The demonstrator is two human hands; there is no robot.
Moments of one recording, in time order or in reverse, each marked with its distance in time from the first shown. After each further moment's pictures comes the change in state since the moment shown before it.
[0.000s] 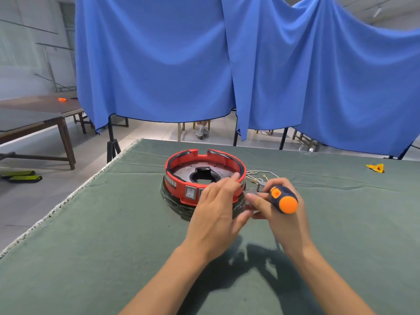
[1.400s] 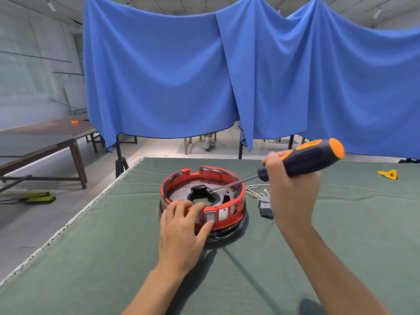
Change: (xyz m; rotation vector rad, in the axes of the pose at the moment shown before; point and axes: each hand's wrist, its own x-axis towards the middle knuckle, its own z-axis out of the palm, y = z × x) left_hand -0.006 -0.040 -0.006 0.232 0.008 -0.370; right_hand 0.052 -0.055 0.016 0.076 0.378 -0.299
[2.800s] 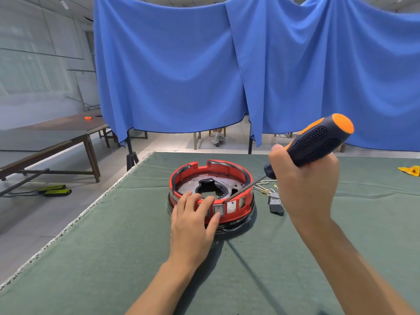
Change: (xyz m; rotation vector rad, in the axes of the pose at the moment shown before) left_hand 0.001 0.000 0.012 0.014 0.027 0.005; right_hand 0.003 -0.018 0.000 -0.267 -0.045 -0.106
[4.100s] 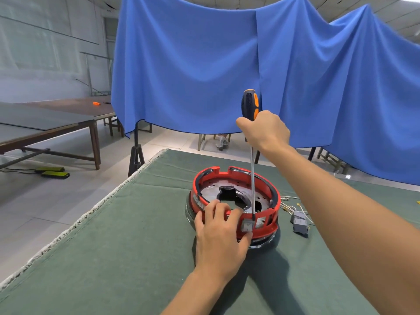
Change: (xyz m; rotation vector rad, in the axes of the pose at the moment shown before) left_hand 0.004 0.001 -0.001 0.024 -0.011 0.000; right_hand 0.085 0.012 0.159 -0.662 -0.501 0.020
